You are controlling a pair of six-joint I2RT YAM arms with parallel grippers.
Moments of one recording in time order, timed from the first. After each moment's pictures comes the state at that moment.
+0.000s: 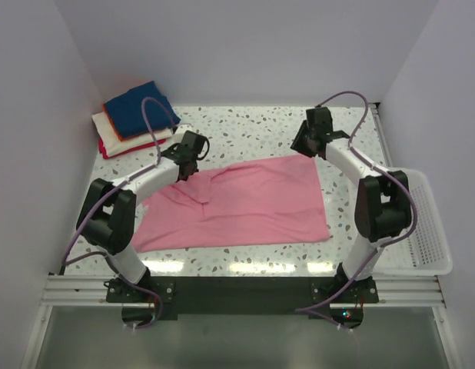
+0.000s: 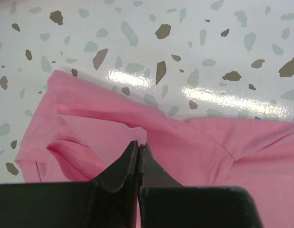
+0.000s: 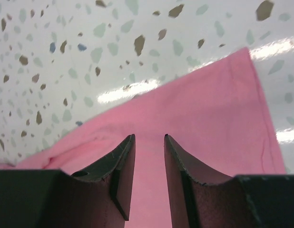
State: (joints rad) left arm -0.45 1.71 1.14 -0.38 -0.56 -0.46; right arm 0.25 1.75 1.31 -0.35 0.07 0.62
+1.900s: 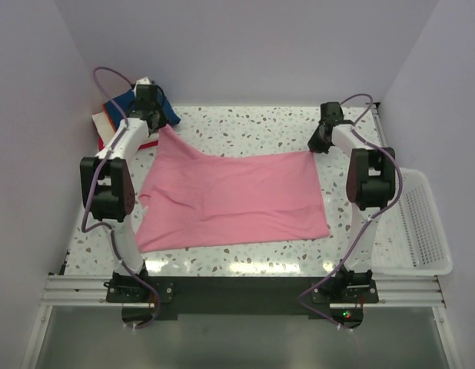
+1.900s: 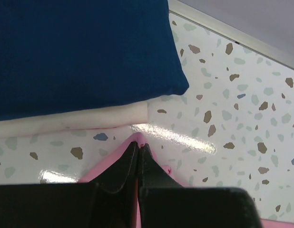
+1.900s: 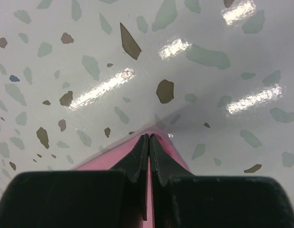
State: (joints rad) left arm -0.07 1.99 1.66 -0.37 -0.21 -0.41; right arm 0.05 2.18 1.68 -0.50 0.10 0.60
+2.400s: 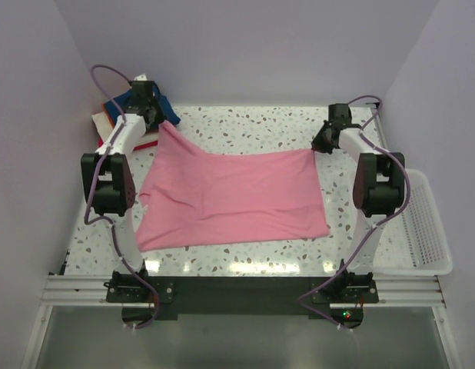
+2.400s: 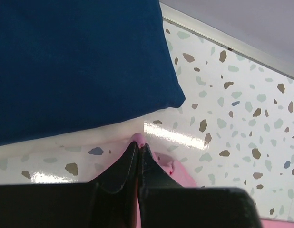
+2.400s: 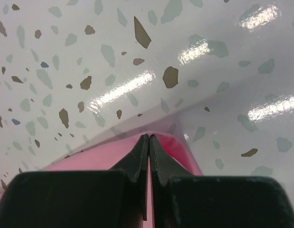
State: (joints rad) left arm -0.02 2.07 1.77 -0.39 -0.13 -0.40; right arm 0.01 2.07 1.55 -0.41 0.01 0.61
